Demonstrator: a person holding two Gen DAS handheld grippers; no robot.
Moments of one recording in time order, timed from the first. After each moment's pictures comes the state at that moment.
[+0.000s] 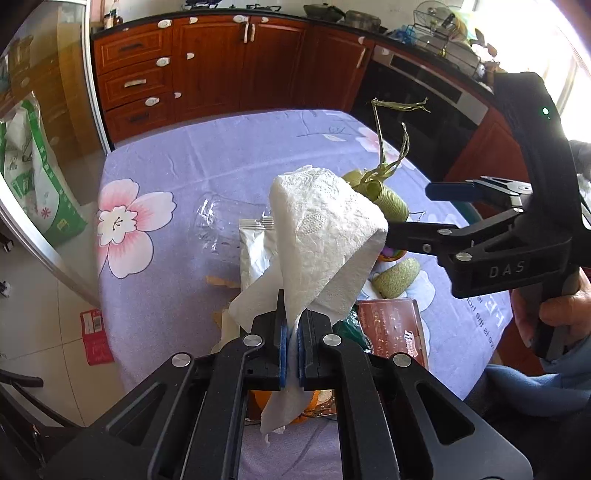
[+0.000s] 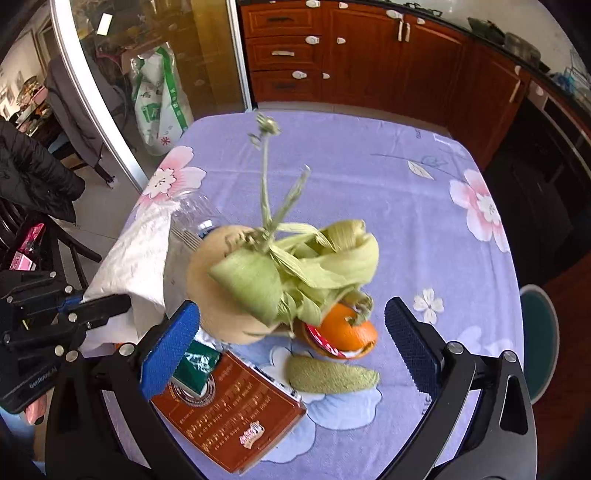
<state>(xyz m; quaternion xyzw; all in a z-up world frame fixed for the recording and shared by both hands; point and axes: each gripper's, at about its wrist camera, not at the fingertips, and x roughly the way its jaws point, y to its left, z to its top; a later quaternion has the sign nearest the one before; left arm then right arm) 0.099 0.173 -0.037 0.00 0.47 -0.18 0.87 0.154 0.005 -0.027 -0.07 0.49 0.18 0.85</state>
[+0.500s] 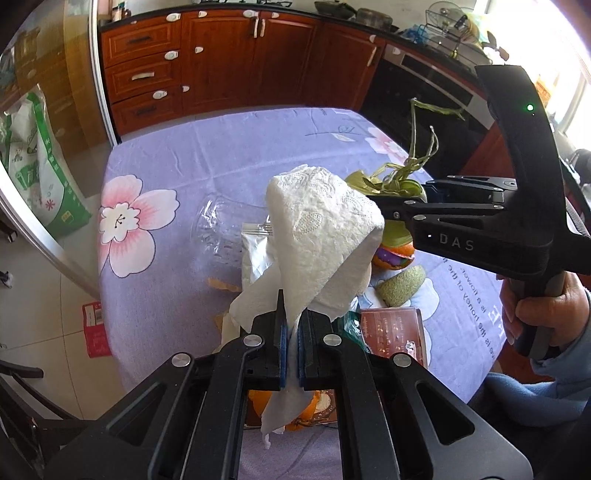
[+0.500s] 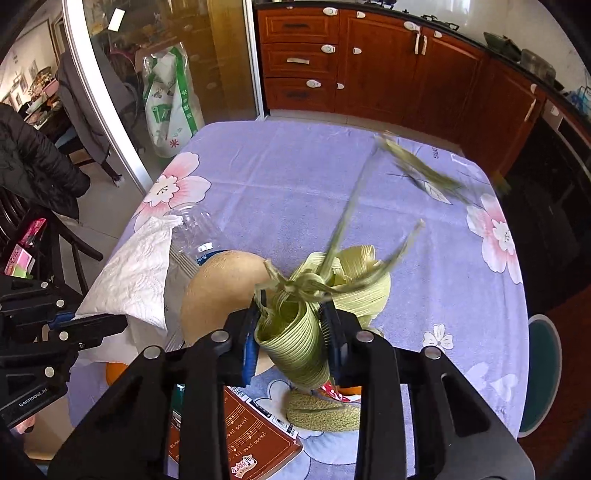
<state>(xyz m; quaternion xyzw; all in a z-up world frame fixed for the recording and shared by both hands) 0.107 0.169 -0.036 -0.01 0.47 -0.16 0.87 0.174 0.009 -0.032 -0.08 0.47 0.20 0.86</state>
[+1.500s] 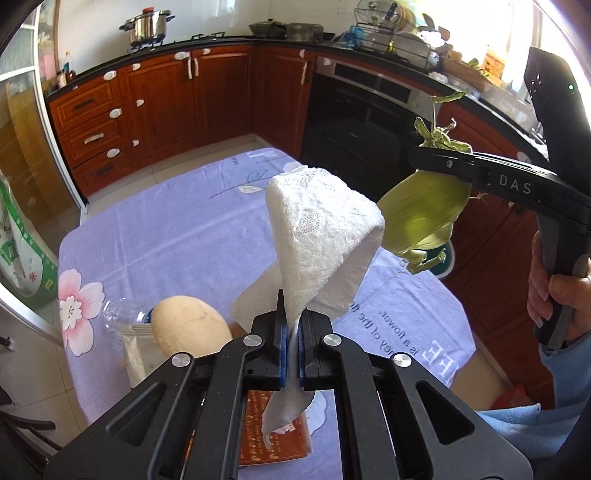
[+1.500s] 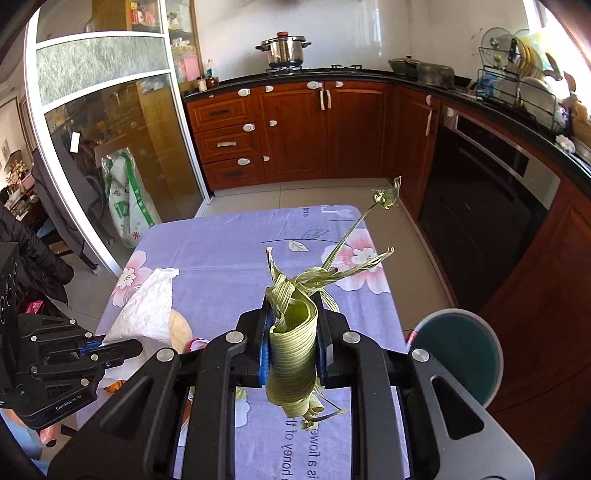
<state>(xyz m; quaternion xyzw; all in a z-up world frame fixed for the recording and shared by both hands) 0.108 0.020 0.030 0.06 0.42 -0.23 0.87 0.127 -0.184 0.078 0.01 0.36 0.11 0.93</state>
